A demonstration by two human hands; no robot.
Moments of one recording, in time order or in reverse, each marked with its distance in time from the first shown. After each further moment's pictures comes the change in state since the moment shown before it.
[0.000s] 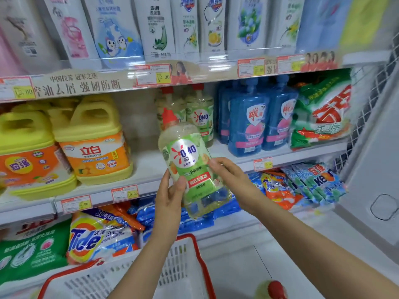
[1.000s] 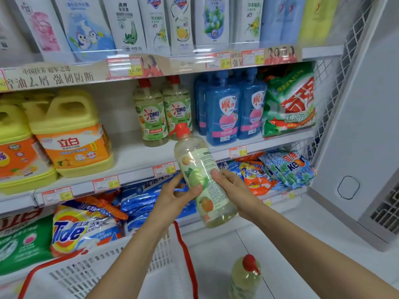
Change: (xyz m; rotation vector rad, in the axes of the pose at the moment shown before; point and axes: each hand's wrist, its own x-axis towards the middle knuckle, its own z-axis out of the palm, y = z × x) left_hand -0.034 0.003 0.031 0.317 -0.314 -0.217; right_hand -0.070 0.026 -0.039 0.171 0.037 0.162
